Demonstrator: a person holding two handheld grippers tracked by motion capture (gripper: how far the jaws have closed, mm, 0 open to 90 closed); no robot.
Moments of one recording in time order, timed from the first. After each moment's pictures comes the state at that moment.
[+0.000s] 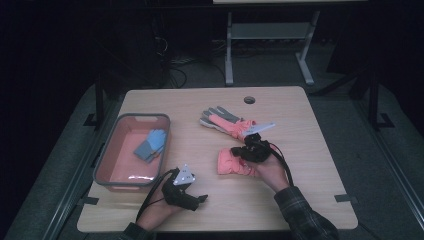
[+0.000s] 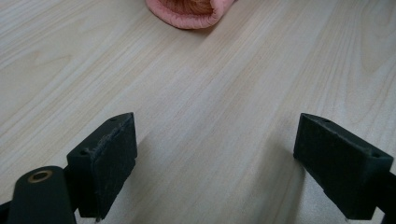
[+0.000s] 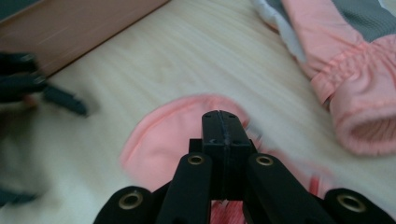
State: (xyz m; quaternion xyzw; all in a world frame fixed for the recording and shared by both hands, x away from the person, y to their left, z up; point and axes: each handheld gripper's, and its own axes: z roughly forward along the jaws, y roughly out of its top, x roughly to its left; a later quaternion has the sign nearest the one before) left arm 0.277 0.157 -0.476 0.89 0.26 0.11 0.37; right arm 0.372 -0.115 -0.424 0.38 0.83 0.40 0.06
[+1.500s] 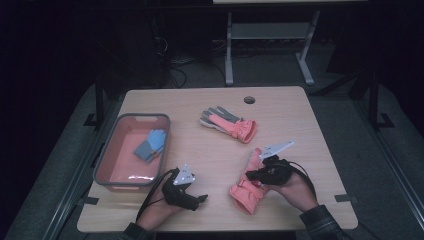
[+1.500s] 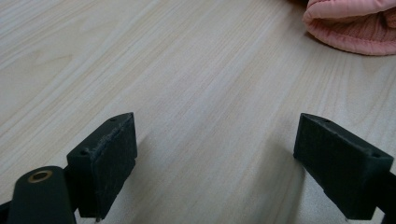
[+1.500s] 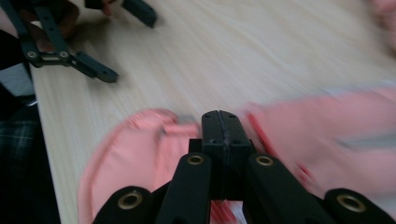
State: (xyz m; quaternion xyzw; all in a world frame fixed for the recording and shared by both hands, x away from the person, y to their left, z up) left arm 0.277 0.157 -0.476 0.88 0.26 0.11 0.37; right arm 0.305 -0.170 -0.424 0.32 0.87 0.39 0.01
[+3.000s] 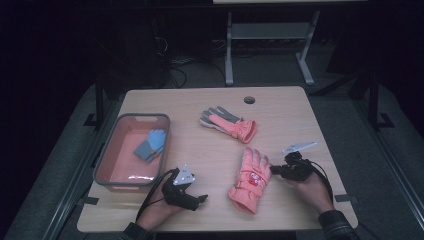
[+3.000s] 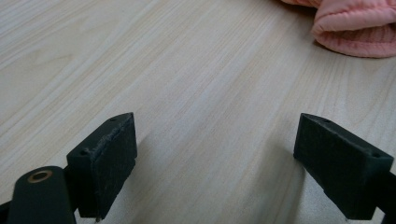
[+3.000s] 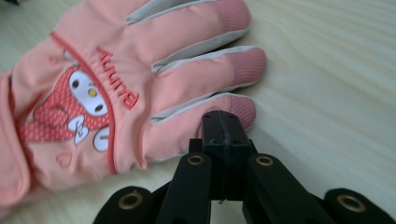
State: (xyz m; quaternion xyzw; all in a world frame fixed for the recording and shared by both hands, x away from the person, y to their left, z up) left arm 0.277 0.157 -0.476 0.88 0.26 0.11 0.37; right arm 0.327 -0.226 -0.458 0.43 0.83 0.34 0.05
